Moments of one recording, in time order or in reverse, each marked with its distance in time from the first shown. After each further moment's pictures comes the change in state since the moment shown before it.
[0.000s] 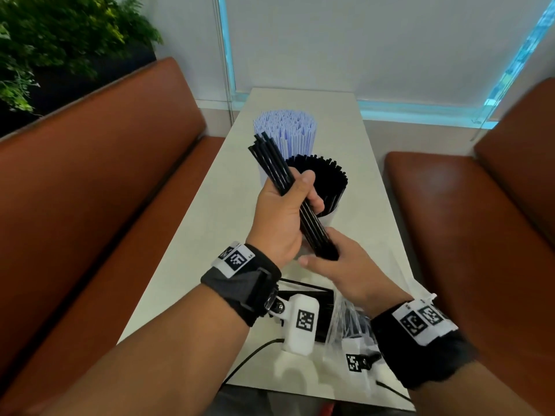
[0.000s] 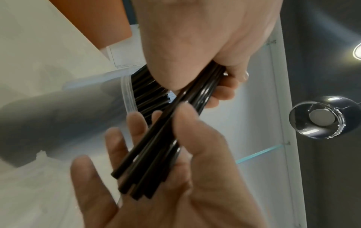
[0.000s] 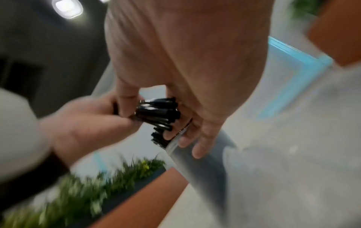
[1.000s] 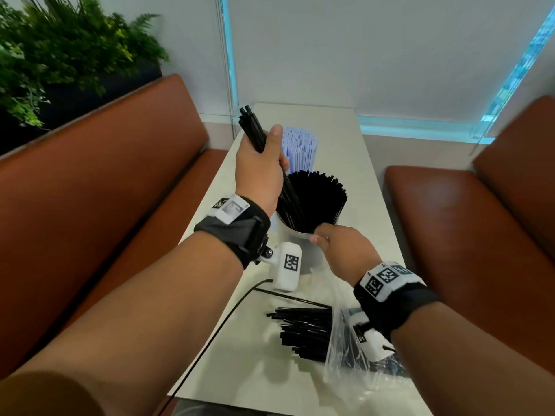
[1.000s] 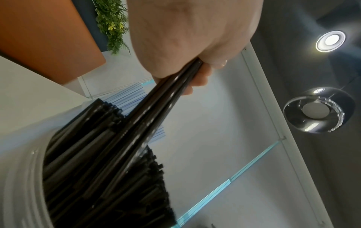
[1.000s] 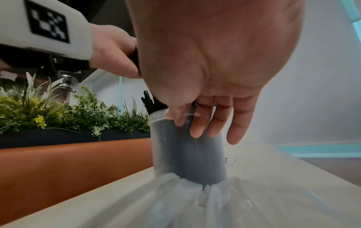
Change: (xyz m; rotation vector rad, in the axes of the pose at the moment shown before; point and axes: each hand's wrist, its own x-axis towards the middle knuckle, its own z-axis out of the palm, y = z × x) left_hand 0.088 0.046 0.000 0.435 0.273 0.335; right_hand 0.069 0.004 -0.026 -1.001 0.051 -0.021
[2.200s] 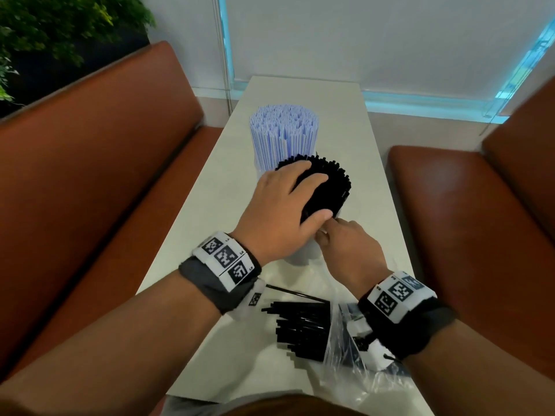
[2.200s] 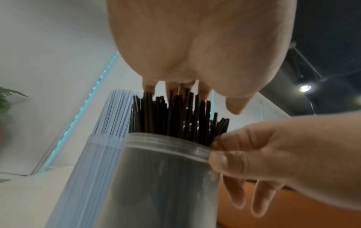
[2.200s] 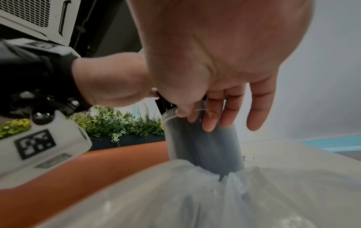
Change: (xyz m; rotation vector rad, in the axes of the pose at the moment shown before) left_hand -0.052 -0.032 -0.029 1.072 -0.659 0.622; right_hand -0.008 0.000 0.009 -0.024 0.105 0.027
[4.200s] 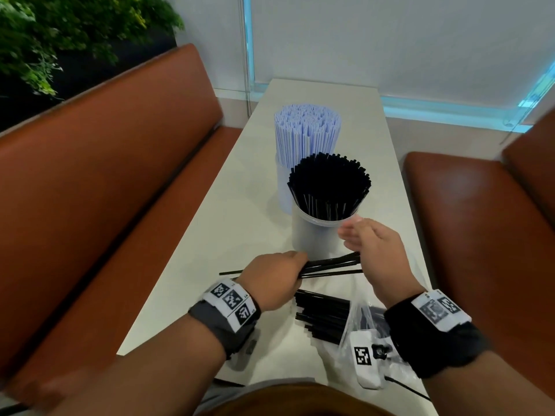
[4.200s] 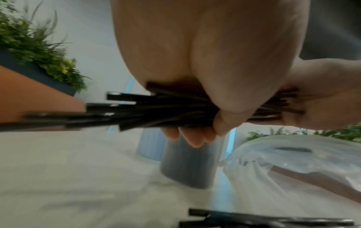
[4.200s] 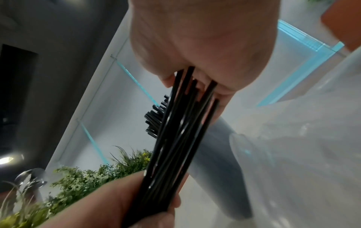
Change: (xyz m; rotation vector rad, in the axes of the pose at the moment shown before) left_hand -0.105 -0.016 0.044 0.014 -0.480 -0.130; right_hand -0.029 -0.010 -0.004 1.043 0.175 0.254
